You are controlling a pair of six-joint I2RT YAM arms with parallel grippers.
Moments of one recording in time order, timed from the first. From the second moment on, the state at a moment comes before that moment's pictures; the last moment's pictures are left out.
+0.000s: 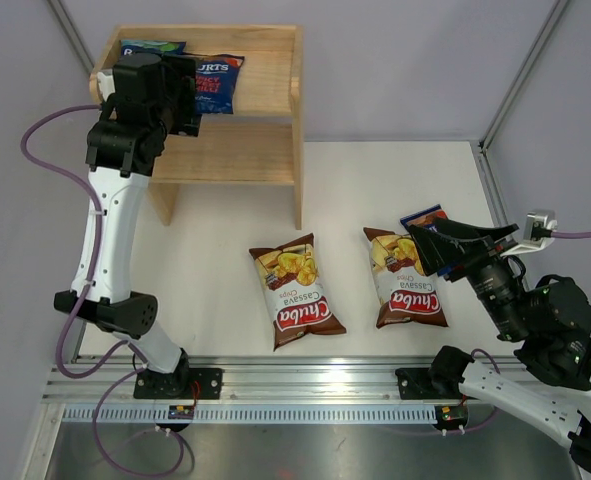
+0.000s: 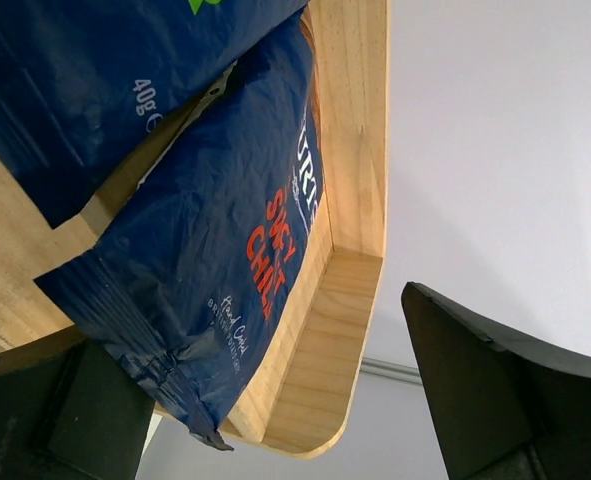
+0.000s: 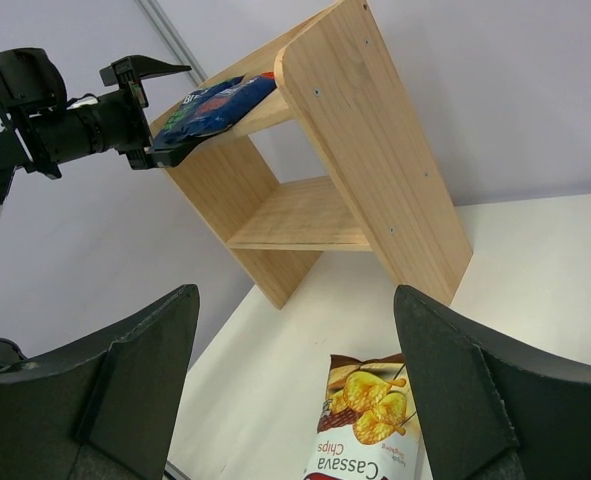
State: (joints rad) left arm -0.24 1.65 2.25 -0.92 -0.25 -1.50; right arm 0.92 0.43 1.00 -0.29 0.43 0.44
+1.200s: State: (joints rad) left arm -0.21 1.61 2.09 -0.97 -0.18 -1.54; right arm 0.92 0.36 0.98 -0.30 0.43 0.45
